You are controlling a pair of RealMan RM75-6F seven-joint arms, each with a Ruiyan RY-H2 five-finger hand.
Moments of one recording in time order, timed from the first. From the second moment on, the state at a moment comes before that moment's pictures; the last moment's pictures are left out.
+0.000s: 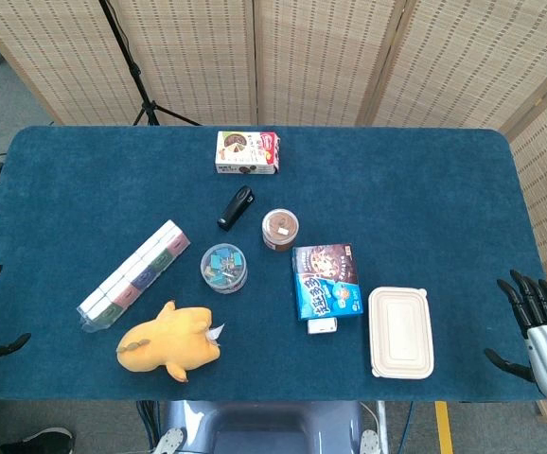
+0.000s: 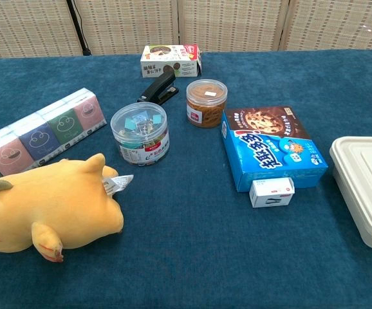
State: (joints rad) left arm -0.05 -1.12 -0.04 -1.60 1.44 1.48 -0.15; right arm 0.03 -1.06 0.03 -1.56 -1.67 1.61 0.09
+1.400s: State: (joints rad) left arm -0.11 -1.32 0.04 -1.72 1.70 1.46 -0.03; right arm 0.01 -1.03 0.02 -1.57 -1.70 1.67 0.17
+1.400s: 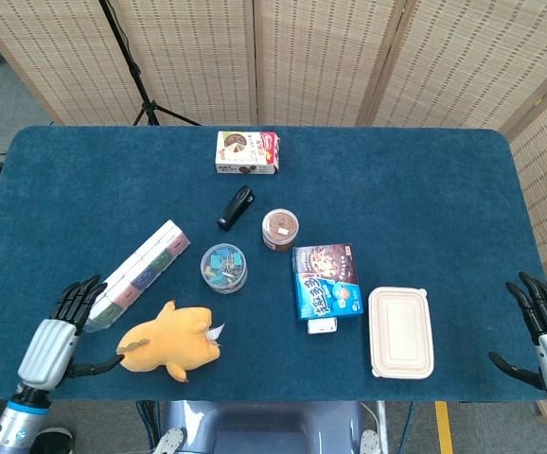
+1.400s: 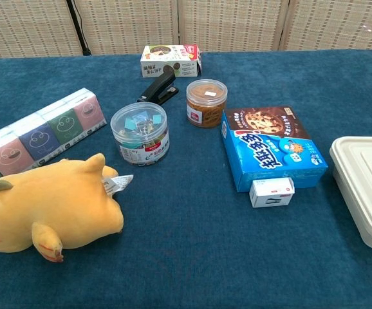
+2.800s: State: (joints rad) left arm -0.32 -1.81 -0.04 -1.45 1.54 1.21 0.16; right arm 0.02 -1.02 0.01 -1.57 -1.71 1.66 0.18
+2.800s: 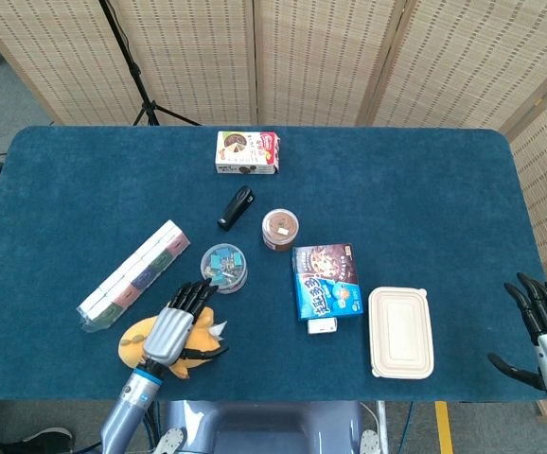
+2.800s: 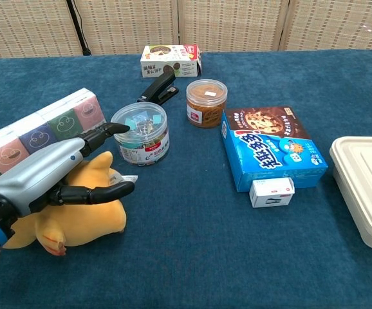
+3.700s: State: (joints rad) left arm -0.44 -1.80 -0.08 -1.59 1.52 1.14 0.28; right arm 0.02 -1.04 0.00 -1.57 -1.71 1.64 0.13
